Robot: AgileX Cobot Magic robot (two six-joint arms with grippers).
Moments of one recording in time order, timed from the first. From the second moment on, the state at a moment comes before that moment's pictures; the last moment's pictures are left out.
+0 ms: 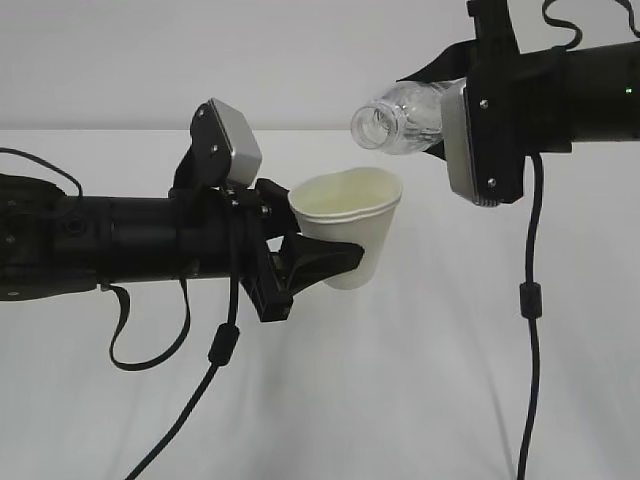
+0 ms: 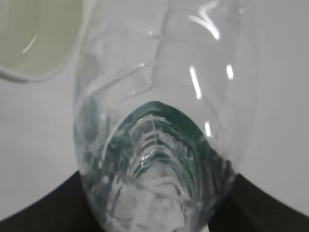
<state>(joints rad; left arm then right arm) -0.52 1.81 -0.84 0.97 -0.84 -0.56 0.27 1.54 -0.98 -1.44 -0.40 -0.24</state>
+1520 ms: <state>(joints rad) -0.52 1.82 -0.84 0.78 -0.80 -0.47 0.27 1.54 -0.98 -0.87 -0.37 0.04</state>
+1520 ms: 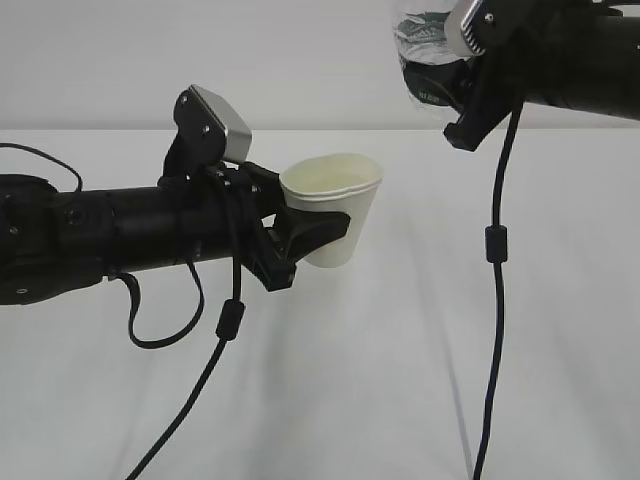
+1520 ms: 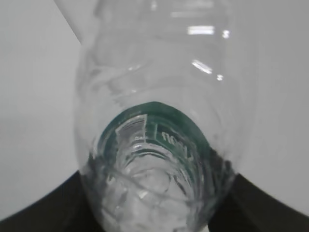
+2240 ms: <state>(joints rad) -0.52 1.82 -0.84 0.78 -0.84 -0.43 0.27 1.61 -0.98 -0.68 -0.35 -0.01</state>
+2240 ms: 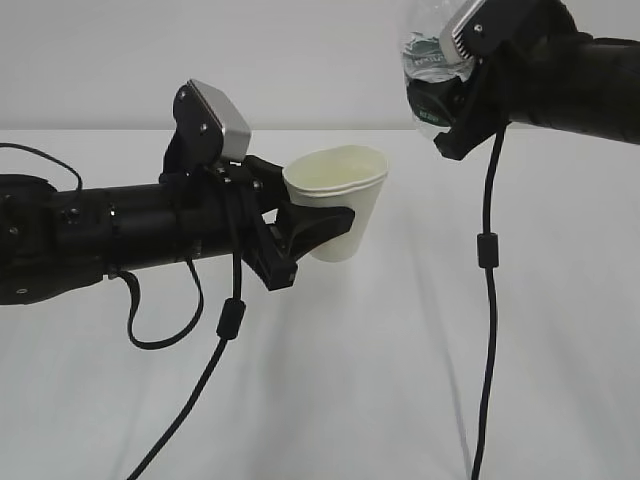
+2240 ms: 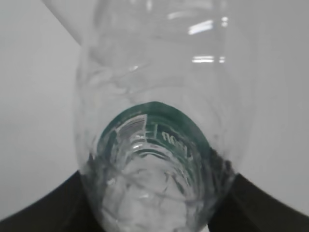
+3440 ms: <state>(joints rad) -0.52 1.82 -0.84 0.75 -0.86 -0.40 0.18 1.83 -0.98 -0.19 -0.60 -0.17</state>
